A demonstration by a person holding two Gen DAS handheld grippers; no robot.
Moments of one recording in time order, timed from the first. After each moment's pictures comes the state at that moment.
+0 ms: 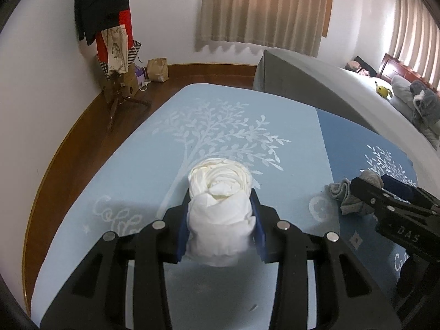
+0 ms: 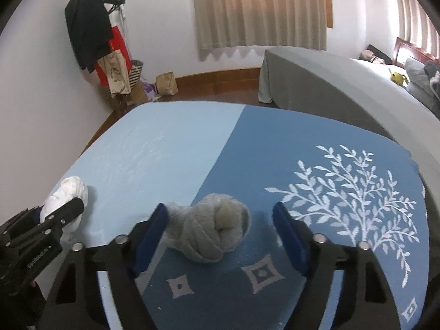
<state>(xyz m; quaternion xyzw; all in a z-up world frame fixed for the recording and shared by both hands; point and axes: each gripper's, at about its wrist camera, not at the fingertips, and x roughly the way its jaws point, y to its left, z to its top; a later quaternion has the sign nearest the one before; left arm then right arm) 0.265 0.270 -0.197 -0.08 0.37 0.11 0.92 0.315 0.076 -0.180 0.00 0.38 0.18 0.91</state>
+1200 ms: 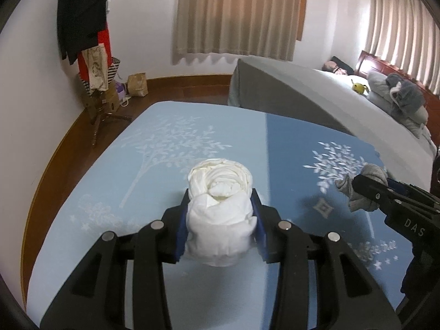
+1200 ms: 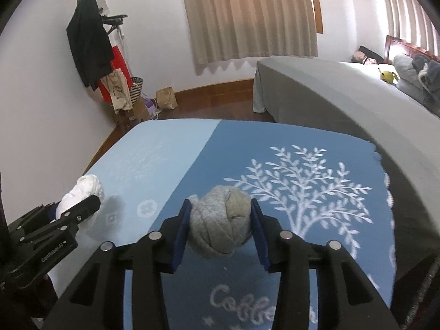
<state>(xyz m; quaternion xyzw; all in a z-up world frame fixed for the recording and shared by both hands) 0.235 0.200 -0.161 -0.06 0.34 0.05 0.94 0.266 -0.003 -0.146 0.03 0.35 0.18 0.92</state>
